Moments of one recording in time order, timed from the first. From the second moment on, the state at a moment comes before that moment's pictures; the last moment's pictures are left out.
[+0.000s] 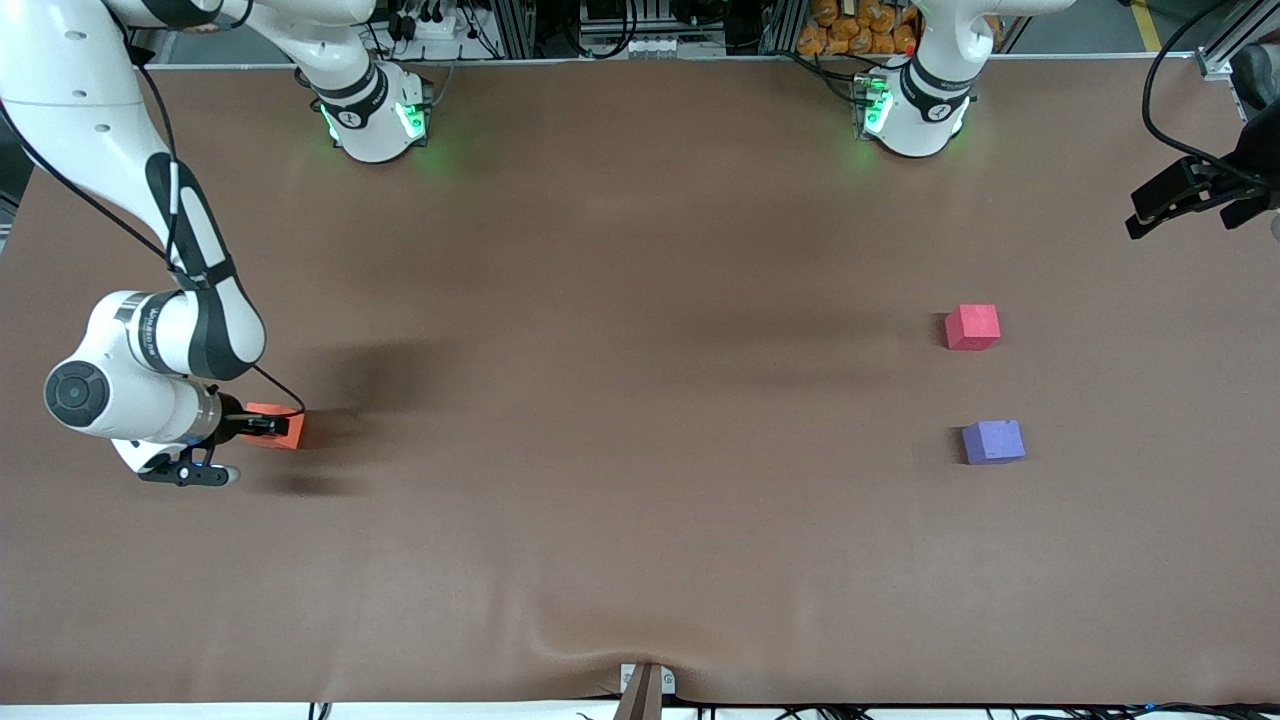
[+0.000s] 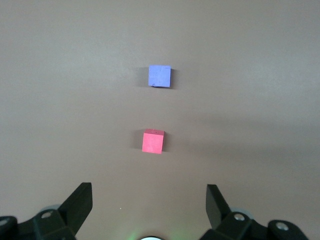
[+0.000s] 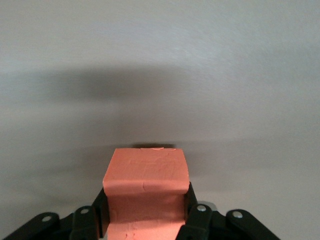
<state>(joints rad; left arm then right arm) -0.08 -0.07 0.06 -1.57 0.03 1.49 -0.12 -0.07 0.54 -0.02 -1.77 -0.04 2.19 -0.04</state>
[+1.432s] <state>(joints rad) -0.08 -0.04 0.02 -1.57 0.03 1.49 -0.12 0.60 0.65 -0.01 -1.51 -0.04 2.15 -0.03</state>
